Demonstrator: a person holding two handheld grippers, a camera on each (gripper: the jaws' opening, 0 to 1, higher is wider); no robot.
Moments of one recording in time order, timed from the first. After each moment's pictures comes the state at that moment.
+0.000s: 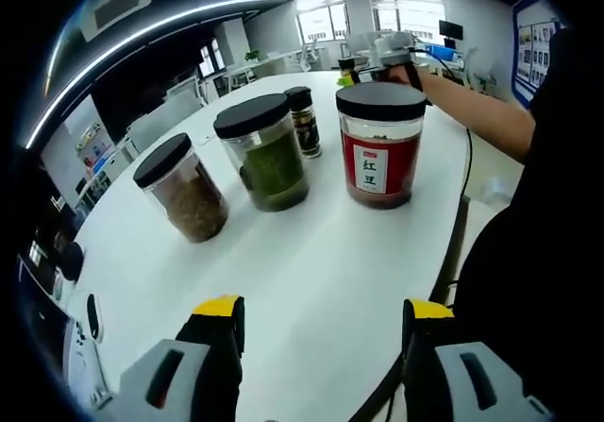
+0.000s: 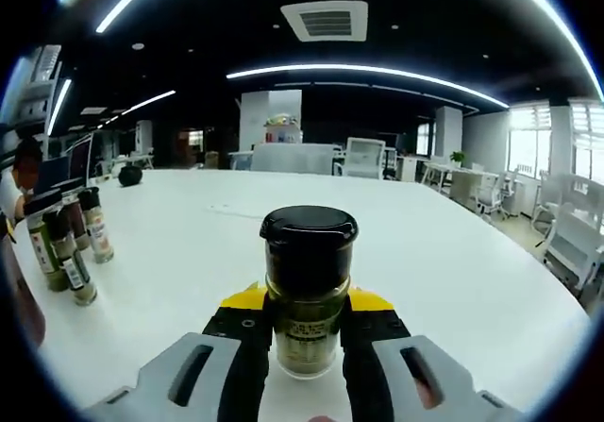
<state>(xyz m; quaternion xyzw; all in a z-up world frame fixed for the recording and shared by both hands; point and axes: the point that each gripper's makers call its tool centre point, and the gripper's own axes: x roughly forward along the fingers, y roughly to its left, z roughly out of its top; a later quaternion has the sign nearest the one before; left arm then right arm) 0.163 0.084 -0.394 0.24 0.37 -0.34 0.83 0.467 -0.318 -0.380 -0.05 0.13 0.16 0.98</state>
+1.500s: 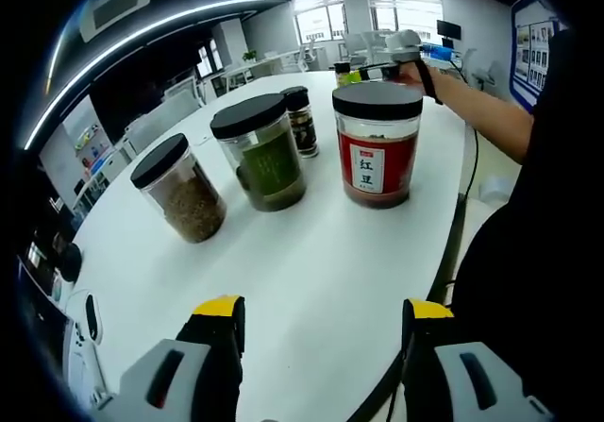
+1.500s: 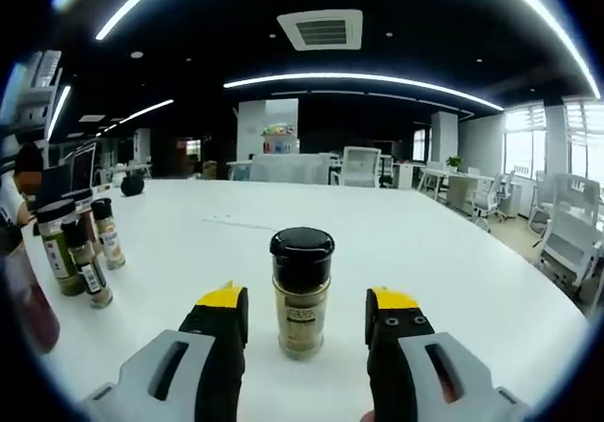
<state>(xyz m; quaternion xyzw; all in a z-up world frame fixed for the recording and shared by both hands) 0.163 0.084 -0.394 0.24 0.37 -0.34 0.83 0.432 -0.331 -0.350 -0.04 0.10 0.15 0.98</state>
